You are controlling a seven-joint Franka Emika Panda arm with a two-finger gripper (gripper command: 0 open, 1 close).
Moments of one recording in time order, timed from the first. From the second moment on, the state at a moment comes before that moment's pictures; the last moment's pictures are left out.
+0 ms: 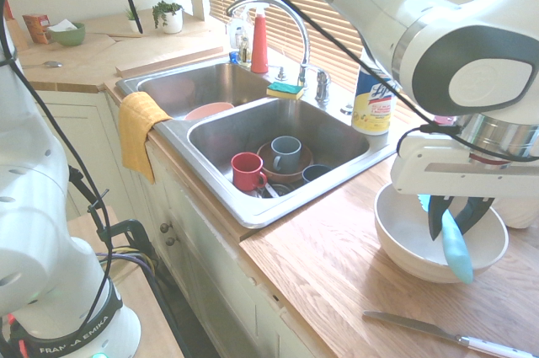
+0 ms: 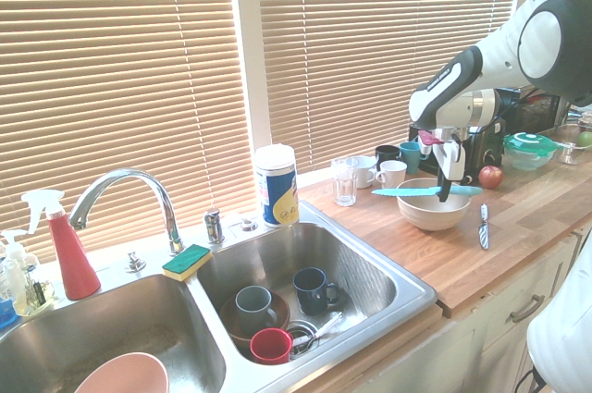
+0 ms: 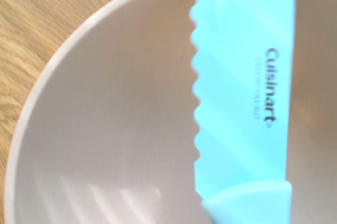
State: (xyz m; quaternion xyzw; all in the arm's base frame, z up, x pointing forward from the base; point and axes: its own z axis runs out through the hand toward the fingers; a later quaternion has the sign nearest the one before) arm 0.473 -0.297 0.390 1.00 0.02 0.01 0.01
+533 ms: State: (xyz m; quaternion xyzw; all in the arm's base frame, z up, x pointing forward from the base) arm 0.478 -0.294 0.396 1.00 -0.01 0.03 0.00
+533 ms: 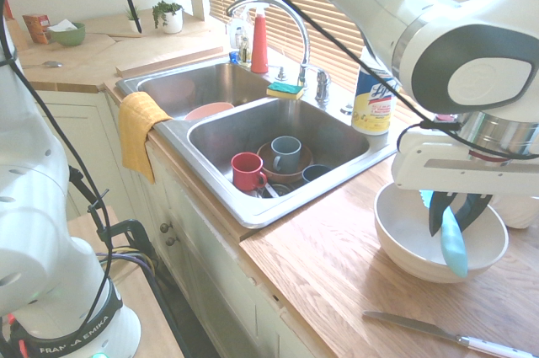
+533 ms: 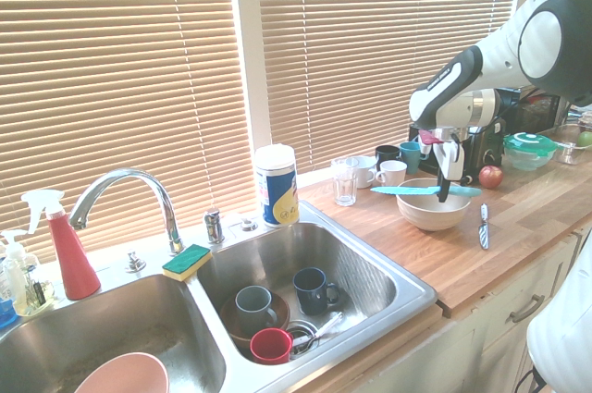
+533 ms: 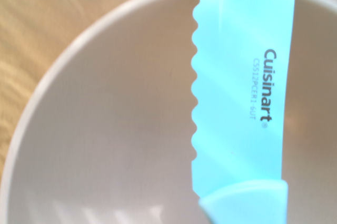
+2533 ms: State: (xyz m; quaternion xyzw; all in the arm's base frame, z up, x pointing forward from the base) arm 0.479 0.134 0.258 0.96 -0.25 0.10 -0.06
